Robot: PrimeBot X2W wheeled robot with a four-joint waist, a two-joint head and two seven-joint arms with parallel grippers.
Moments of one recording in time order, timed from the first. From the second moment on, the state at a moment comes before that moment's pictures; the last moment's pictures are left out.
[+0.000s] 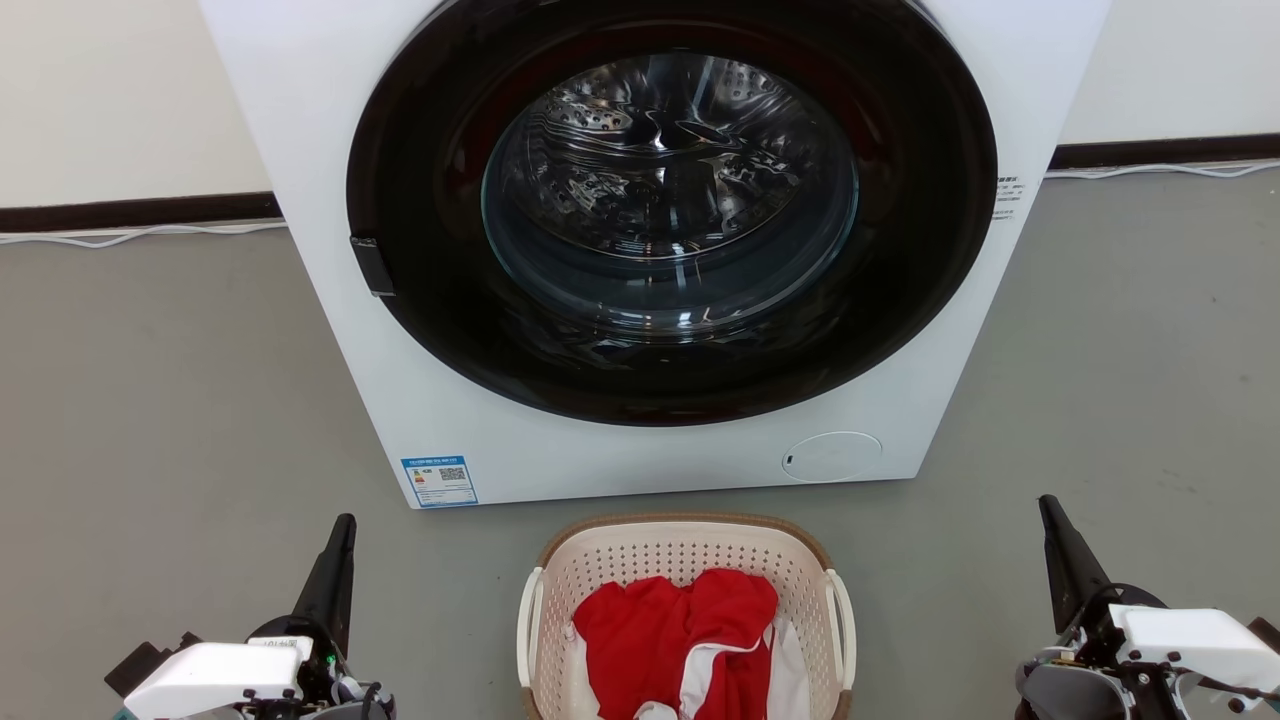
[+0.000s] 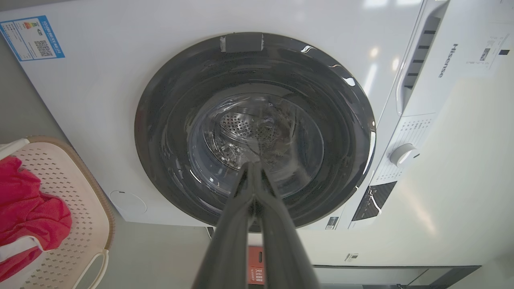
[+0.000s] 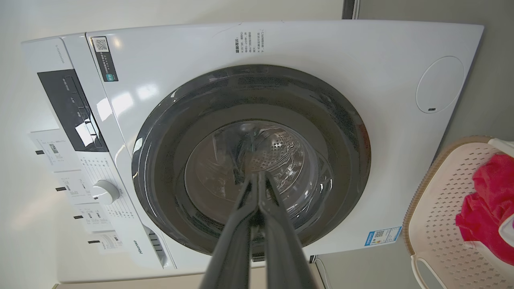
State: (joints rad) left arm -0.05 0.04 0.08 0.27 -1.61 -0.12 0.11; right arm -0.07 -0.05 -0.13 0.28 1.60 0.12 0.11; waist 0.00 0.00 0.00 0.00
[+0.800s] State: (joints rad) left arm -0.05 0.04 0.08 0.27 -1.61 -0.12 0.11; right arm -0.07 -0.05 -0.13 0.28 1.60 0.12 0.11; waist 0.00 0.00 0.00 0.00
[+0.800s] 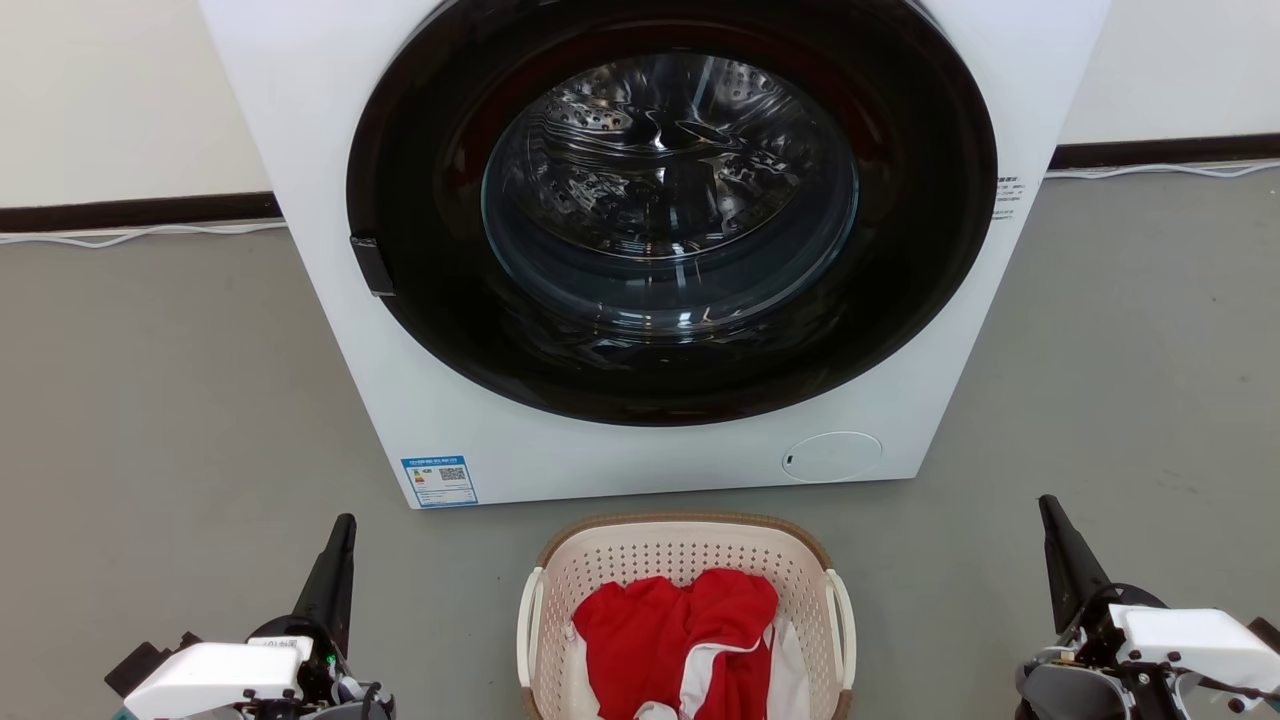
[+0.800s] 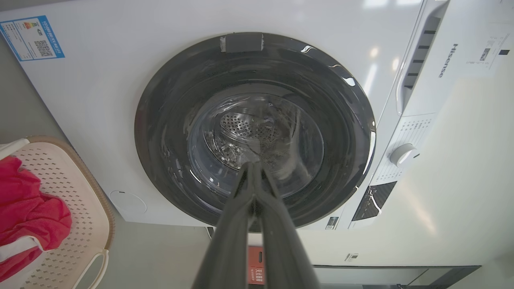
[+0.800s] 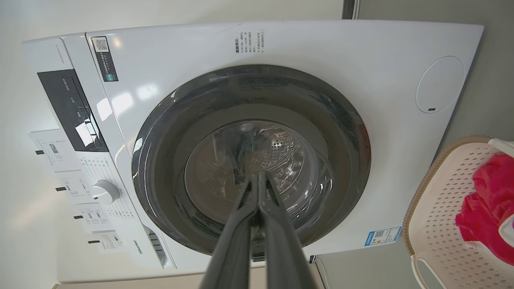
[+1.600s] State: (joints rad) left arm -0.05 0.04 0.08 0.27 -1.61 -0.12 0.11; right arm -0.07 -0.05 -0.13 0.28 1.60 0.12 0.11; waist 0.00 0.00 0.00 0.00
